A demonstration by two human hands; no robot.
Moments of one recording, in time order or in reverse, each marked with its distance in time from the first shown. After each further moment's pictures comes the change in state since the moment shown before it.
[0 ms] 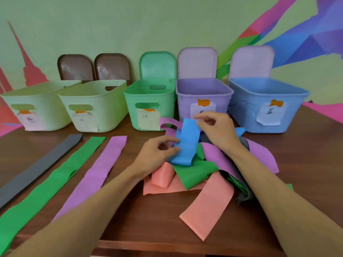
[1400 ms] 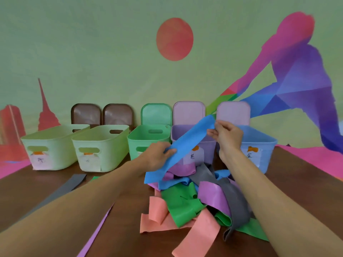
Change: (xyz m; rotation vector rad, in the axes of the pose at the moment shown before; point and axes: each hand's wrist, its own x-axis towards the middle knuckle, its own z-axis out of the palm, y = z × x) left_hand 0.046 0.103 -0.042 0.585 -0.092 0.170; right_hand 0.051 -0.068 -0.062 0.771 0.464 0.275
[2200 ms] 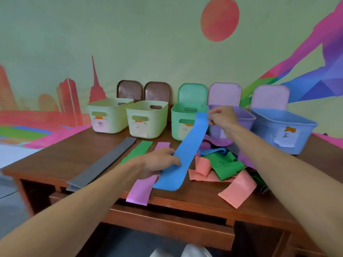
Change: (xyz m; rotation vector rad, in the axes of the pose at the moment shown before) left_hand -0.178 -0.034 -0.033 -0.707 -0.295 -0.481; right_hand -0.079 0.027 0.078 -0.732 -0.351 -0.030
